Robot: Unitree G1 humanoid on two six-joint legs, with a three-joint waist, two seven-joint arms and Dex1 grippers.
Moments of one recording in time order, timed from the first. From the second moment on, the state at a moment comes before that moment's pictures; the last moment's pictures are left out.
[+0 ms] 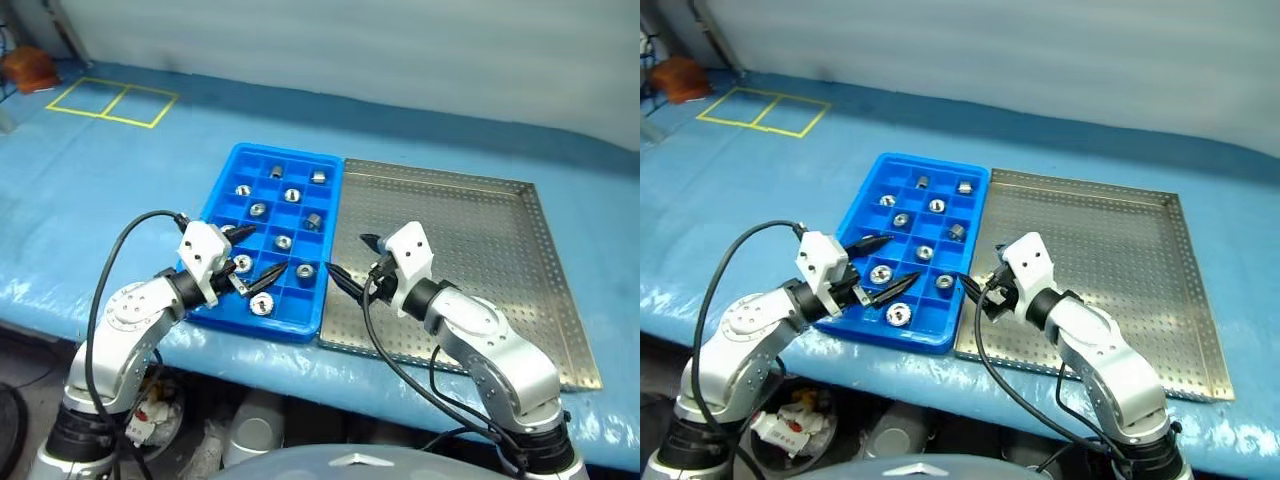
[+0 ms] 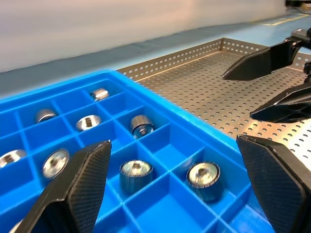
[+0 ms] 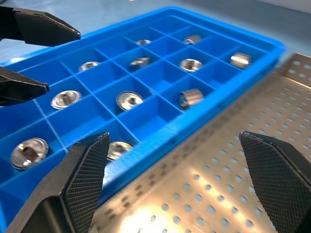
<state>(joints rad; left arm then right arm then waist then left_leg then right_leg) -0.06 0.54 -0.02 -0.43 -0.40 0.41 -0.66 -0.05 -0.35 0.14 -0.70 0.32 0.81 0.33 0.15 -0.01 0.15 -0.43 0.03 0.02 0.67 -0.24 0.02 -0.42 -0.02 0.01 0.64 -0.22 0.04</state>
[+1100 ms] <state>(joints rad) -0.06 0.52 -0.05 -0.39 -0.39 0.38 -0.70 0.00 -0.35 0.11 -0.75 0.32 0.81 0.28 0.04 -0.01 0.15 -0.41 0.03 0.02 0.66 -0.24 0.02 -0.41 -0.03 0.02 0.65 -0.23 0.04</state>
